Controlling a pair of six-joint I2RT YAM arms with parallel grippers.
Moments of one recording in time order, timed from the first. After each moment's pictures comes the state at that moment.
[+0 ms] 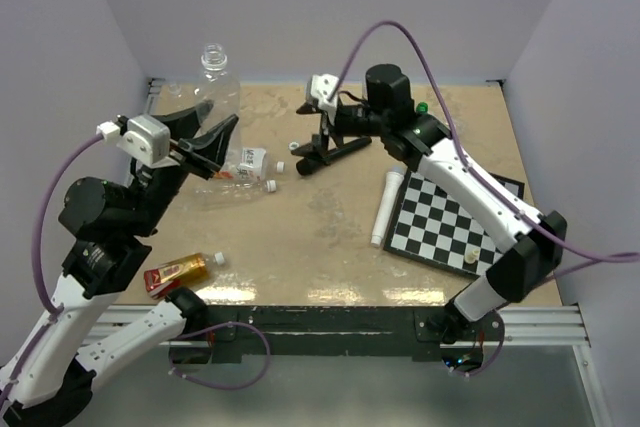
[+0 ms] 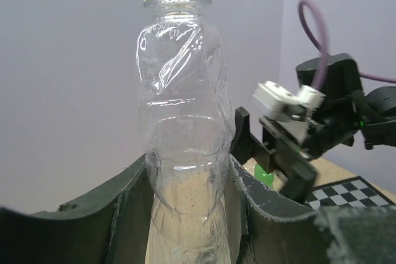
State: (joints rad) left arm -0.65 0.70 1.18 -0.08 -0.08 0.08; right arm 0.64 1.62 1.65 -0.32 -0.65 -0.42
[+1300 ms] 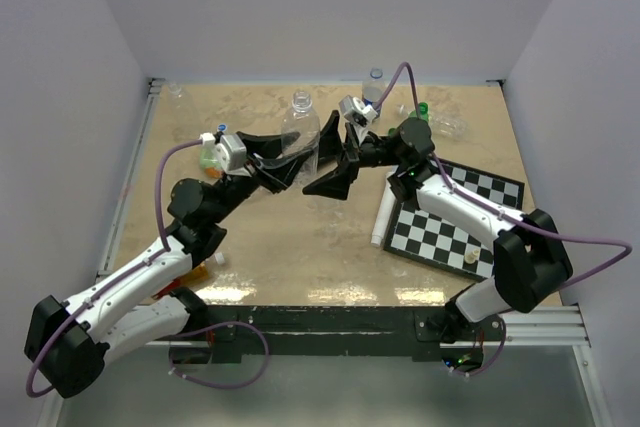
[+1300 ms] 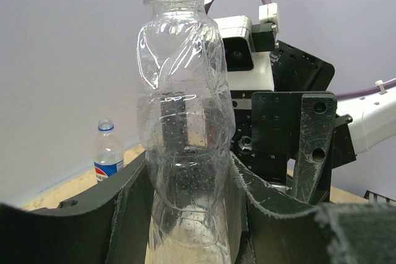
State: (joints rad) left arm -0.65 0.94 0.64 0.76 0.25 -0.21; right arm 0.59 1.48 1.01 0.83 -1.13 0.52
